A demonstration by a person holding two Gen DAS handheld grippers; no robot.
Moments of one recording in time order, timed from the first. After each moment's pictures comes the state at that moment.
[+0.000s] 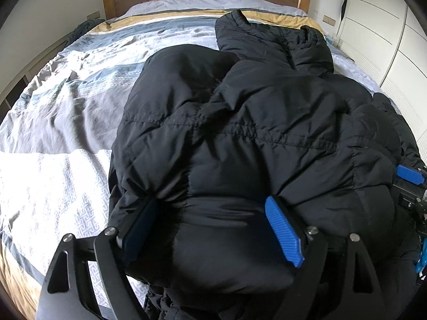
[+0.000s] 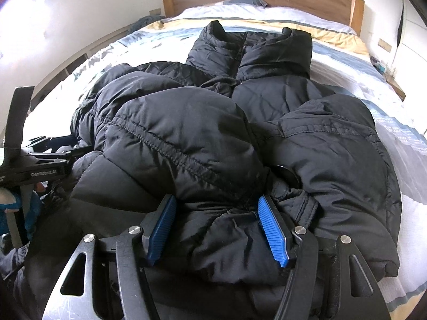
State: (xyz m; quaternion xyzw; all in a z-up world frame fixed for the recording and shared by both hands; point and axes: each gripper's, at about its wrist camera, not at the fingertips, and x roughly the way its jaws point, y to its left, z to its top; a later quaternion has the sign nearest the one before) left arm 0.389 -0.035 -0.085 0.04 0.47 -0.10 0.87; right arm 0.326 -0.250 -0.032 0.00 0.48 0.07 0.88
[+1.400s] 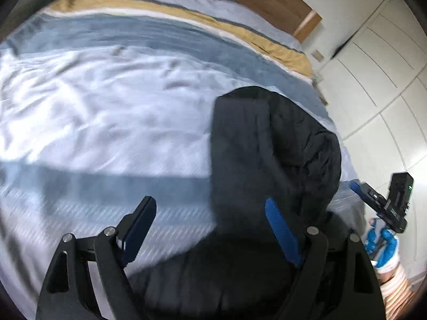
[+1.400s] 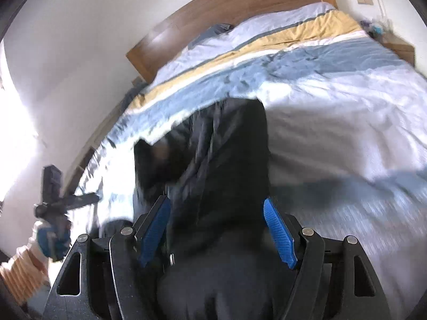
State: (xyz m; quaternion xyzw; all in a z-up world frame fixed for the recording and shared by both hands) left arm 0.709 -0.043 -0.037 -0.12 0.51 -0.23 0.82; right arm 0.615 -0.443 -0.016 0.23 0.40 0.09 0.88
